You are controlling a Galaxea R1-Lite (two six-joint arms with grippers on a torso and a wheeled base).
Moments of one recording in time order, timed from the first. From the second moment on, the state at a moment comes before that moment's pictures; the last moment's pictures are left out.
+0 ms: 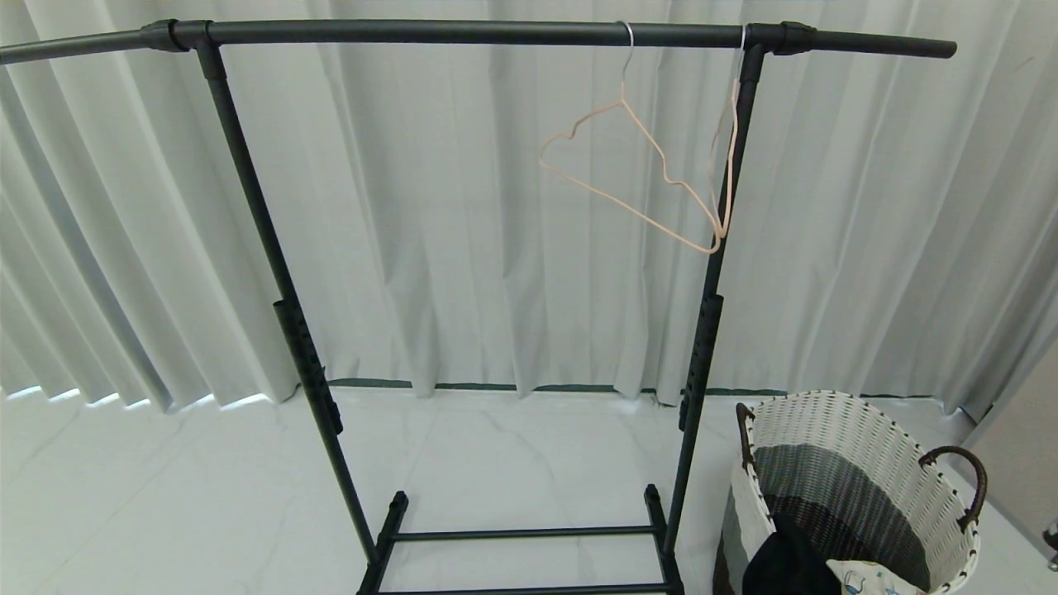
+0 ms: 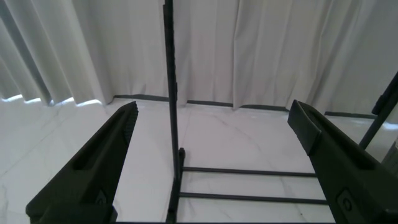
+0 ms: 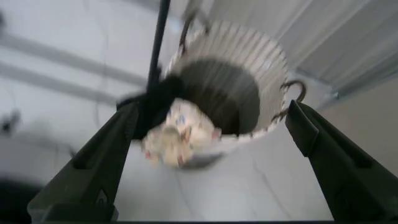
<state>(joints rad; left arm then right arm) 0.00 0.00 0.00 0.00 0.02 0.03 0.08 0.91 -0.31 0.11 0.01 -0.56</state>
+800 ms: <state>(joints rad) 0.00 0.00 0.00 0.00 0.02 0.03 0.06 1.57 -0.34 -0.21 -0.12 -0.73</state>
